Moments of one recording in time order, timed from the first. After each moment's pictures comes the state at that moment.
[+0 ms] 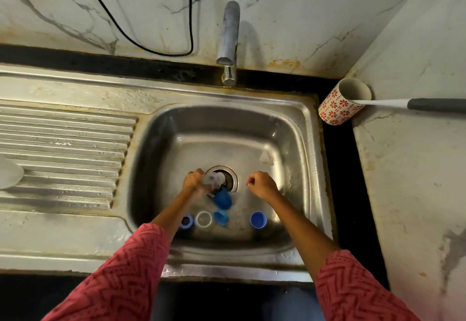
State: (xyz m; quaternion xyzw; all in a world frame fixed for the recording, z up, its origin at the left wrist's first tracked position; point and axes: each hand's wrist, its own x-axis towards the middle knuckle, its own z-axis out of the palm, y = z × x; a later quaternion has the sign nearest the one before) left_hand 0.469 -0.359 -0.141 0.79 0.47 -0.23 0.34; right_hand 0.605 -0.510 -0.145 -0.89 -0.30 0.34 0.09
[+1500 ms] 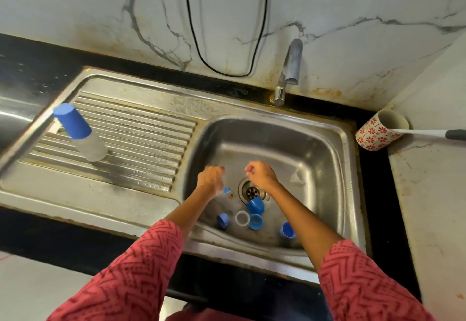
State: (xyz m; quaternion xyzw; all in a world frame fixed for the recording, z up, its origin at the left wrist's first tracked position) left_hand 0.400 -0.335 -0.074 0.88 0.41 -0.13 0.20; right_hand 0.540 -0.421 -0.083 -0.86 -0.38 0.30 0.16
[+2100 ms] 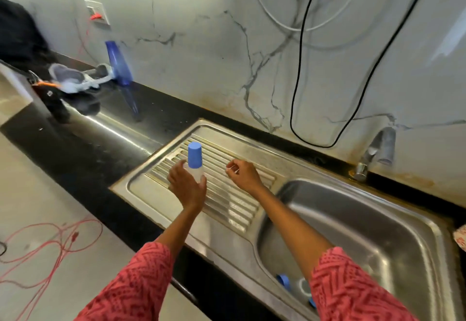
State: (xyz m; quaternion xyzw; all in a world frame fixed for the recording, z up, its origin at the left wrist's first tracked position) left_hand 0.206 -0.222 0.008 0.58 0.68 0.42 0.16; right_hand 0.361 -0.242 0.042 -0.68 -0.61 0.25 0.31
